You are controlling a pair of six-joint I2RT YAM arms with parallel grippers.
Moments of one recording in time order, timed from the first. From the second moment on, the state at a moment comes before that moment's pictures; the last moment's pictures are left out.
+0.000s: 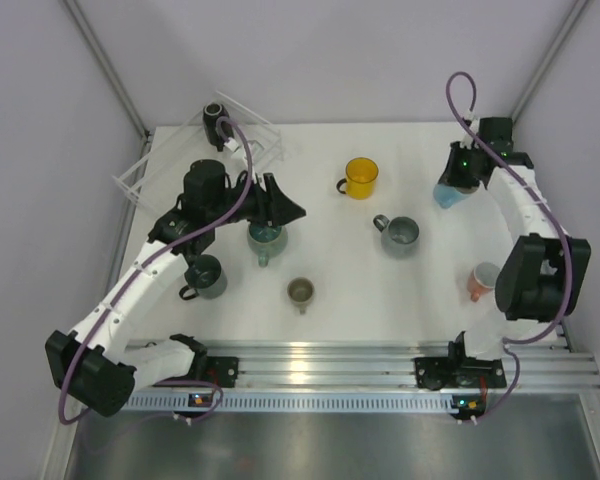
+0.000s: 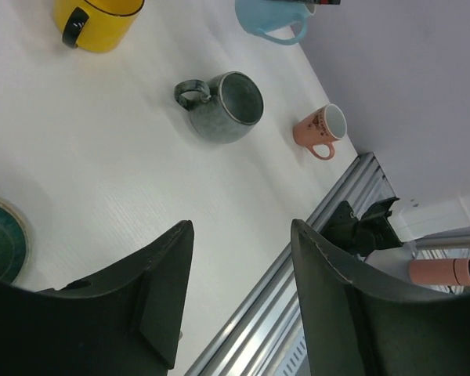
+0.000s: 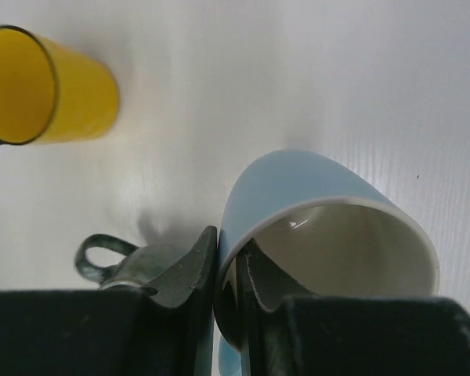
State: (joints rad) left arm -0.45 1.14 1.08 -0.30 0.52 -0.51; right arm -0.06 1.72 1.42 -0.61 -0.18 0.07
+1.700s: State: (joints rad) left arm -0.52 1.29 0.95 0.62 0.74 -1.15; right arm 0.54 1.16 0.95 0.62 -0.42 0.87
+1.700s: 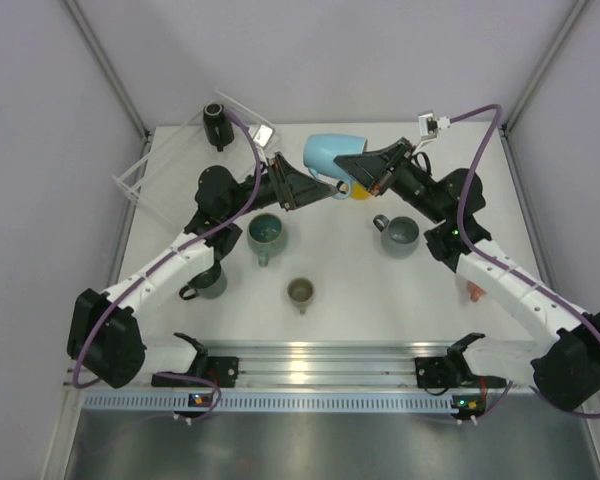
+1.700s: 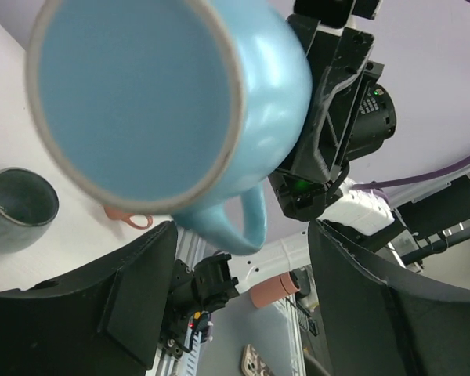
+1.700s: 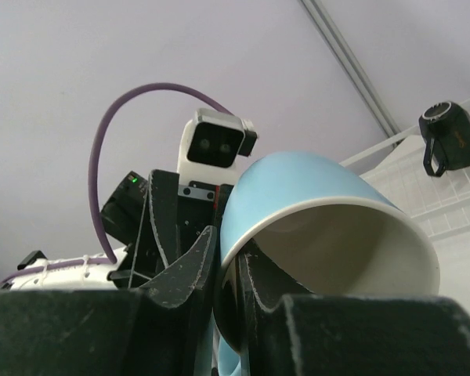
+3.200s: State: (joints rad) left arm -0.55 1.34 0.93 0.51 0.65 -1.06; right arm 0.62 0.96 0.87 0.31 -0.23 0.68
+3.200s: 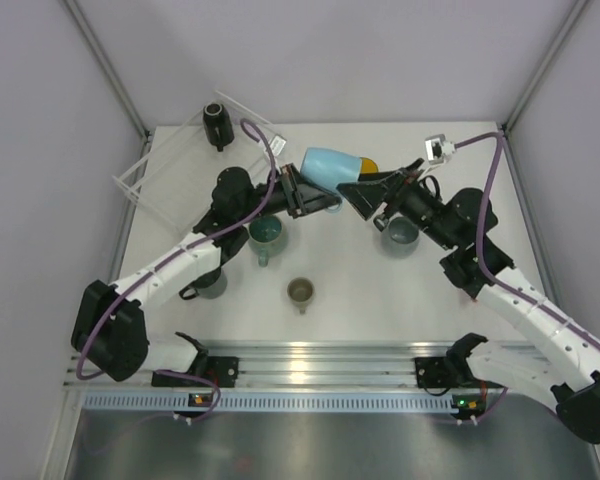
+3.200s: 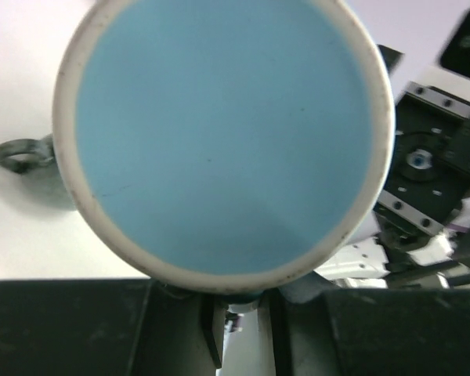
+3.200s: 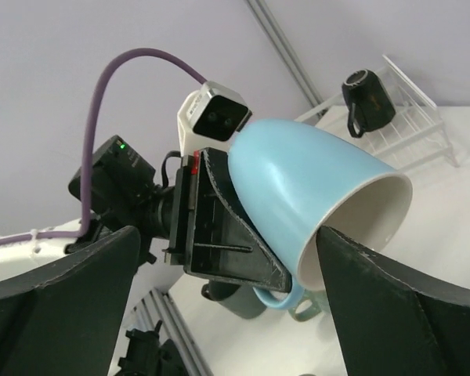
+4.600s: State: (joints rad) left arm -0.02 1.85 1.61 -0.43 -0.25 -0.37; right arm 0.62 0.71 0.92 0.01 -0.02 0.38
